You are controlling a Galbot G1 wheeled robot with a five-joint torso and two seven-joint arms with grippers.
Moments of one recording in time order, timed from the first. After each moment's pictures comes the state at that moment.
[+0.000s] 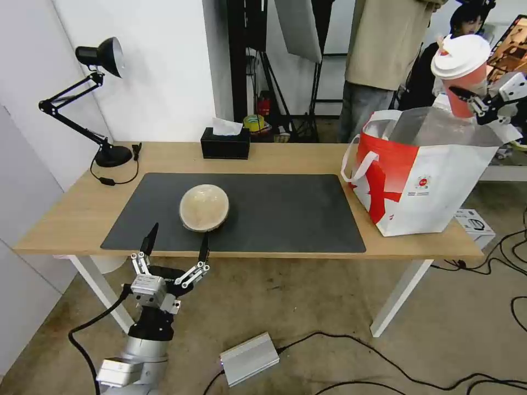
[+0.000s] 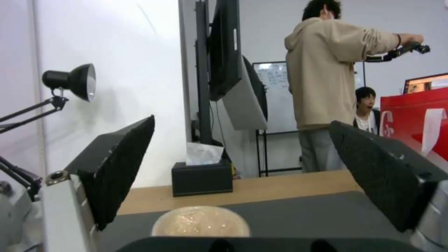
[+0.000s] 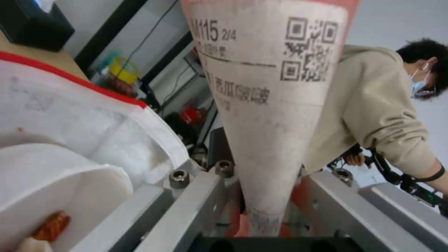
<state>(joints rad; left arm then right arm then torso) 1.73 -1.56 -0.56 -2.30 -0.03 -0.36 0.19 -0.22 0.41 0.04 1.35 0.43 0.07 -0.50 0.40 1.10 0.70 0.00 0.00</state>
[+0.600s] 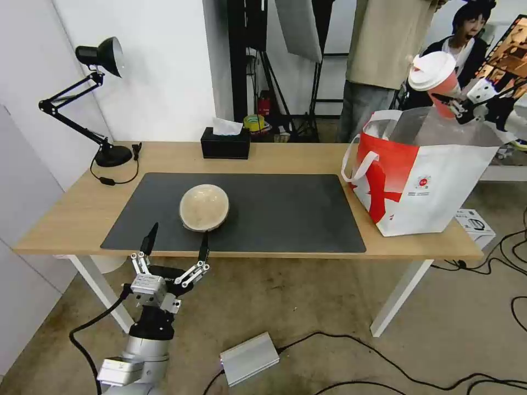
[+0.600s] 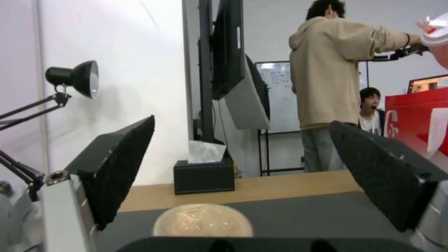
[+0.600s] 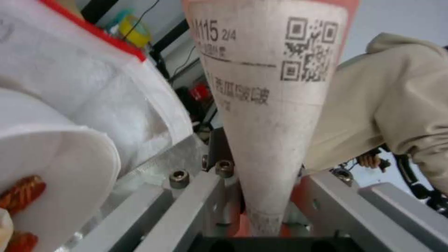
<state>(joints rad) 1.71 -1.57 -0.56 -2.28 -0.04 -0.36 0.19 0.03 0.54 -0.19 1.09 0.27 0.14 -0.57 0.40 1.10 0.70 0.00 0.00</state>
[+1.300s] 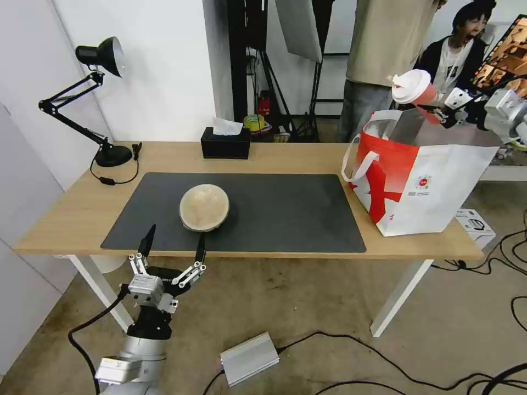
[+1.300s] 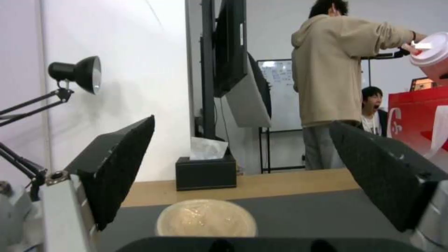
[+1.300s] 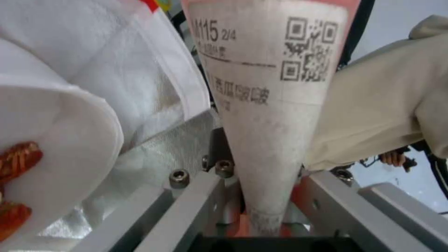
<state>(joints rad) 1.72 -1.56 -0.58 -2.27 -0.06 -0.36 0.19 0.16 0.63 -0.31 0.92 0.18 0.18 -0.63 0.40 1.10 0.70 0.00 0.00</state>
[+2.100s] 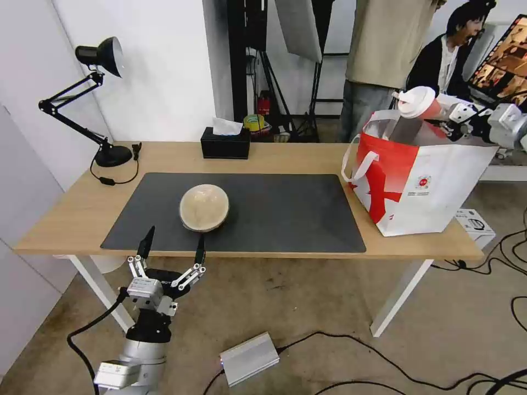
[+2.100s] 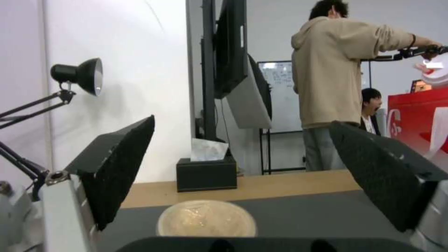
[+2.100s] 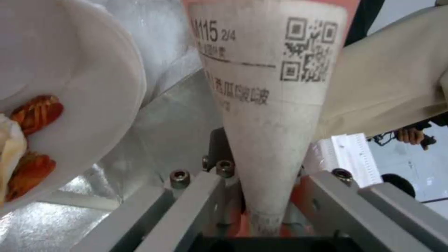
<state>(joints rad) 1.73 -1.57 -0.57 -2.28 -0.05 -0.38 0.19 0.10 0.61 -0.28 0.88 0.15 0.20 -0.65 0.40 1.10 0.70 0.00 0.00</state>
